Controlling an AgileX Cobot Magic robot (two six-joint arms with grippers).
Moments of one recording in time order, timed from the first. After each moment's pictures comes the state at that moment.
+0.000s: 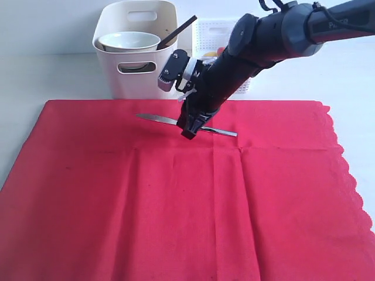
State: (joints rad) left arm 0.13 0.01 0.00 0.02 0.16 0.00; right arm 0.61 2.18 -1.49 0.59 0.66 -1.18
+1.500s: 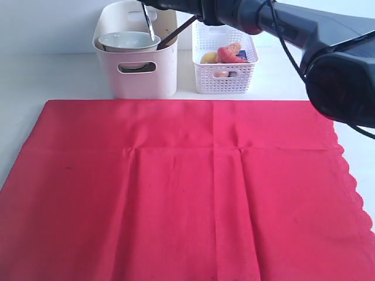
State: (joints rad) left arm 0.13 0.01 0.00 0.02 0.16 0.00; right arm 0.62 2.54 -2.28 1.46 0.21 -1.24
